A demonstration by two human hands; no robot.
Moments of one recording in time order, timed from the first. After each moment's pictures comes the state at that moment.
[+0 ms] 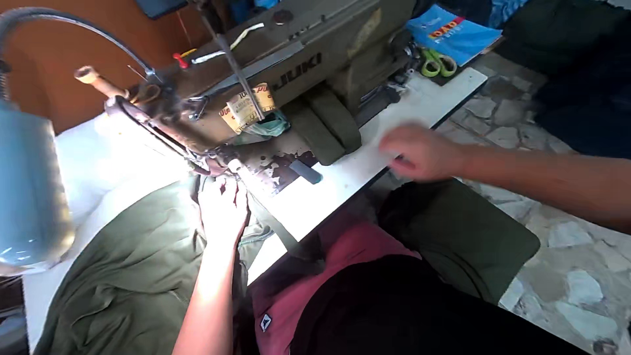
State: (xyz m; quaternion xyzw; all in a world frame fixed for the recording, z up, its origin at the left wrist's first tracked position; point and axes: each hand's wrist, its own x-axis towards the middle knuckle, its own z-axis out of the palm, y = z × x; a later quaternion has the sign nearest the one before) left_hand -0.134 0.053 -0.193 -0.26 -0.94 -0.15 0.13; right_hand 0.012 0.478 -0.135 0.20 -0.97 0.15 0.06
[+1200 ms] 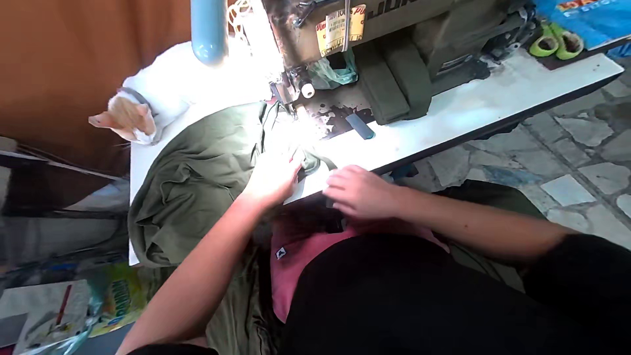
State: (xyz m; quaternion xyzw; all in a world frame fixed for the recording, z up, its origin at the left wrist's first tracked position) left_hand -0.050 0.038 -0.126 -0.40 -0.92 -0.02 -0.02; right_hand 0.017 0.275 -0.180 0.43 -0.87 0.22 0.06
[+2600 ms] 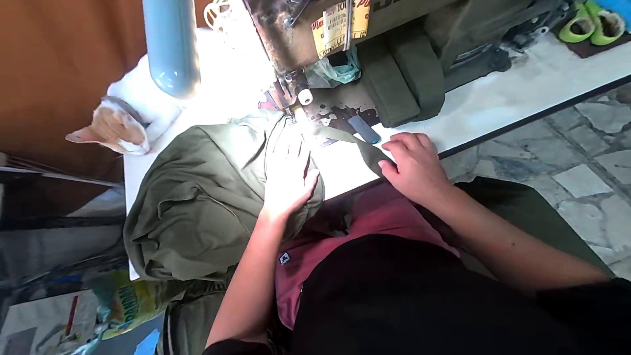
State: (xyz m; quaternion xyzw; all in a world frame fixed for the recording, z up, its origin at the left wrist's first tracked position) left_hand -0.055 0.056 -0.189 -0.29 -0.95 -0.12 0.03; right_hand 0.008 0.335 -0.182 0.06 -0.96 0.26 0.11
